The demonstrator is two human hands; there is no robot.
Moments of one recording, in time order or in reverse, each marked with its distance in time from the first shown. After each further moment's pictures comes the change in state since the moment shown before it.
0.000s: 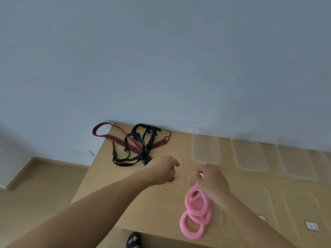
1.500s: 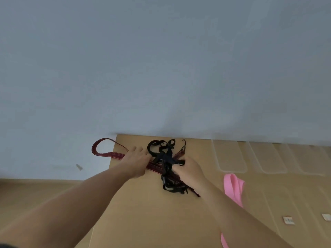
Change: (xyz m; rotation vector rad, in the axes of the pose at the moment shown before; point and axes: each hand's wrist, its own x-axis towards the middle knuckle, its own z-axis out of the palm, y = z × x) left_hand 0.046 -0.210 -0.046 0.596 -0.017 0.184; right_hand 0.079 -0.172 0.053 0.509 -0.148 0.367
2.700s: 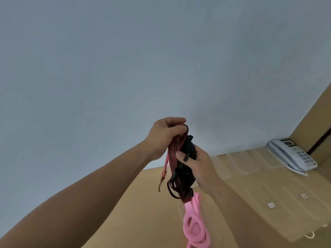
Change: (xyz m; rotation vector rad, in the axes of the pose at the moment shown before) left_hand -0.009 0.161 -0.306 -1.830 0.296 0.244; right_hand -0.124 -0.008 -0.182 0.714 0.273 -0.491
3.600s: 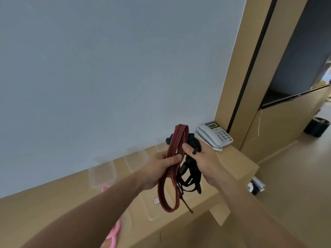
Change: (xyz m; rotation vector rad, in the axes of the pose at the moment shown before) left_hand -0.016 -0.126 0.309 -0.012 -0.438 -0.234; right_hand -0.114 -0.015 -0.329 -0.032 0.256 0.018
